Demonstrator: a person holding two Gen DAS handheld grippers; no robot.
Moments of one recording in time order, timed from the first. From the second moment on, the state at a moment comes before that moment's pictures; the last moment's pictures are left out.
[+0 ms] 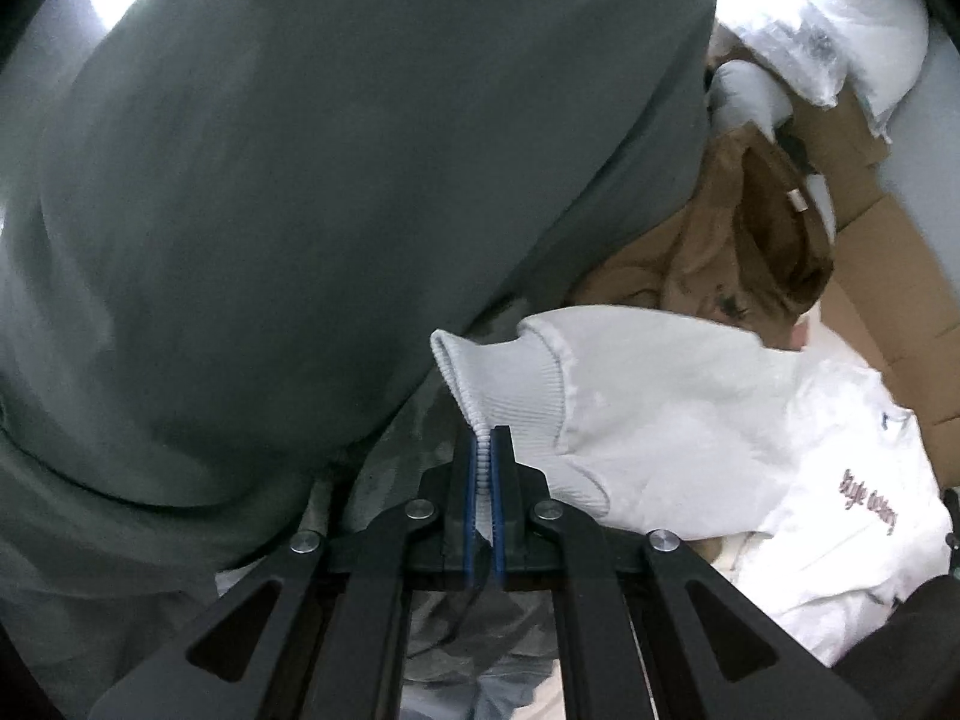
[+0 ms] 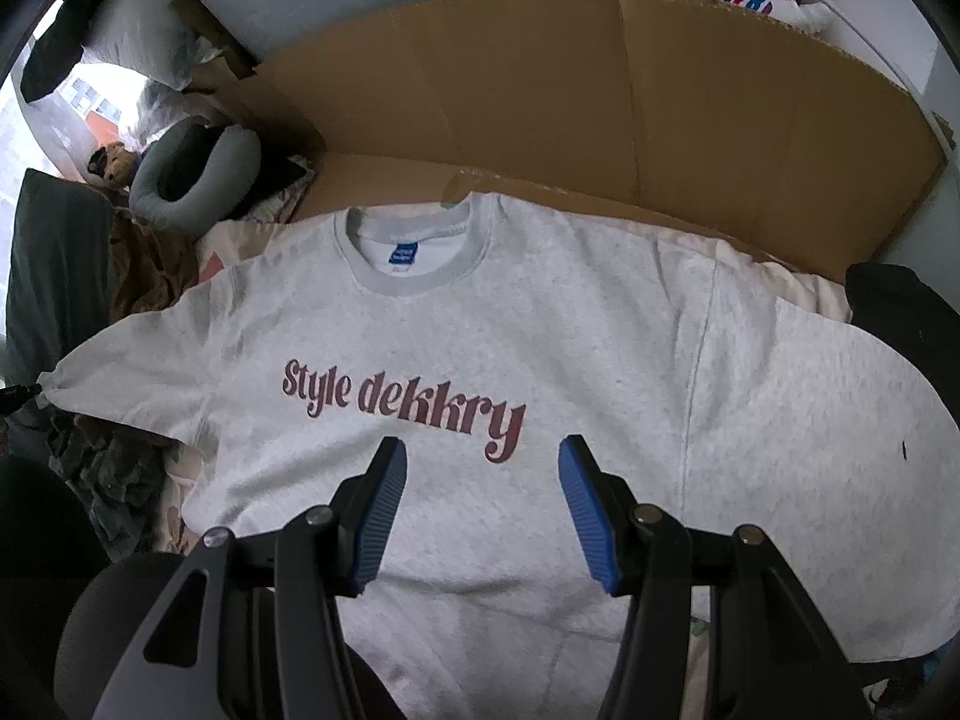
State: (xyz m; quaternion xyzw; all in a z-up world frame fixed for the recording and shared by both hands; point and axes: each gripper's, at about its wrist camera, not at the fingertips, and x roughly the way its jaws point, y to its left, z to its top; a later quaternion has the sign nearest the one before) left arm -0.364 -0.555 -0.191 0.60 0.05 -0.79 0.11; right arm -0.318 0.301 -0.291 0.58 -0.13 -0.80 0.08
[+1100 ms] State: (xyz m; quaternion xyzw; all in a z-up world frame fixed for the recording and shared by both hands) left arm -0.389 -0.500 -0.177 0.57 0.06 -0.82 0.11; right arm -0.312 0.309 -0.318 0.60 -0.13 -0.79 0.07
